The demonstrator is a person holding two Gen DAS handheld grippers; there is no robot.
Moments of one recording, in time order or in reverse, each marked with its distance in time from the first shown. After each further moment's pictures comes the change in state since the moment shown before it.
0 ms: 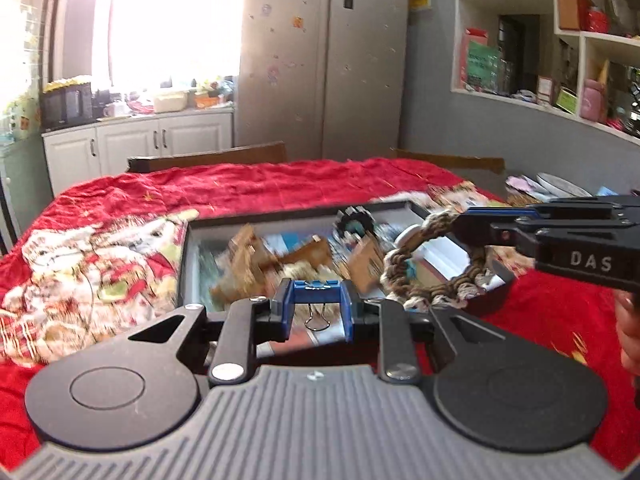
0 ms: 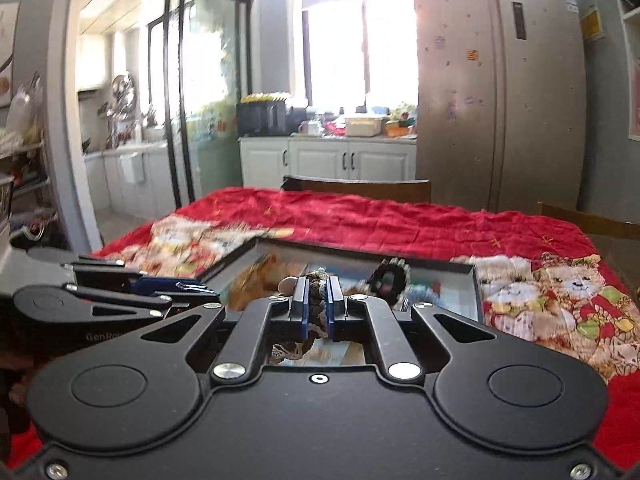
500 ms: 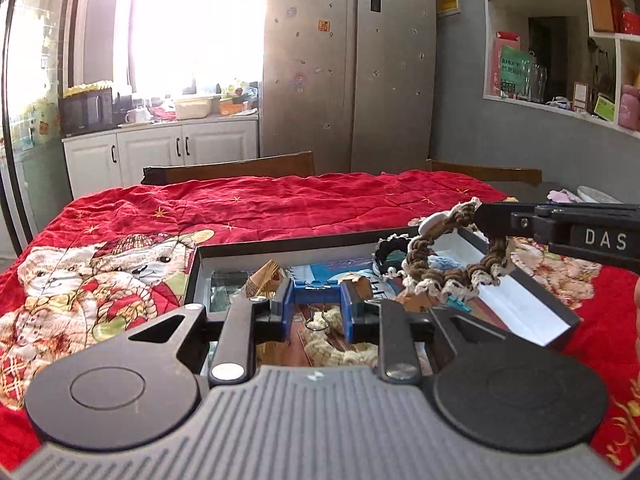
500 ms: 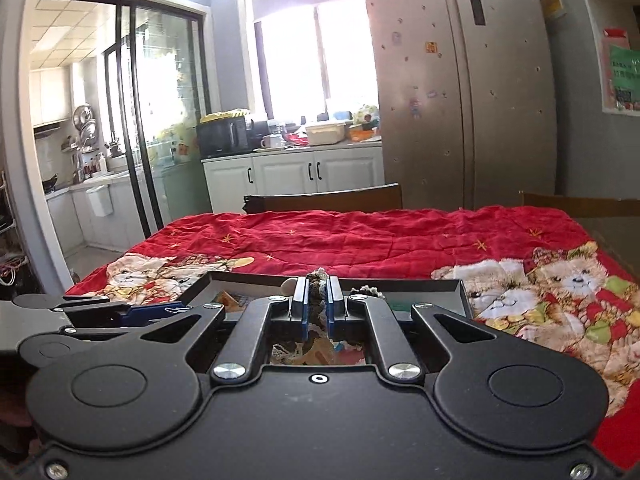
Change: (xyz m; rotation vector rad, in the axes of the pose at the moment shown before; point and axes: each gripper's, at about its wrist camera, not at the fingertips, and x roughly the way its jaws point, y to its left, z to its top) left arm 0.061 0.008 0.015 -0.006 -0.022 0.078; right arm 0.060 -0.031 0.013 0.120 -0.026 -0.078
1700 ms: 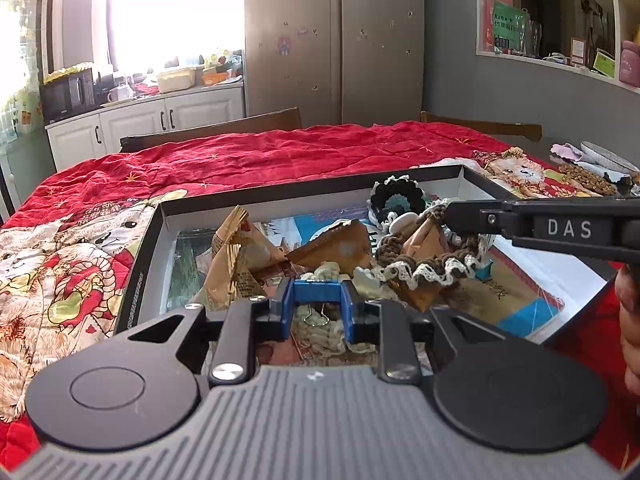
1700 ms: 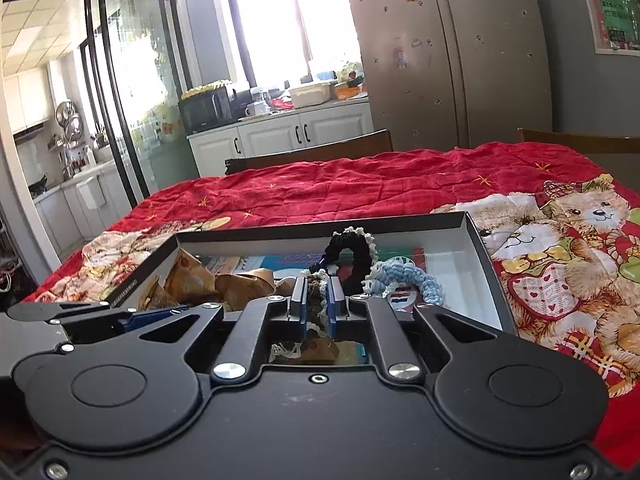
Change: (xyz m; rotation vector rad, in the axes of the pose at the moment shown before) left arm 0.045 -0.010 -0.026 0.050 0.106 -0.021; right arm 0.062 -0.022 -0.038 0.082 0.106 -0.011
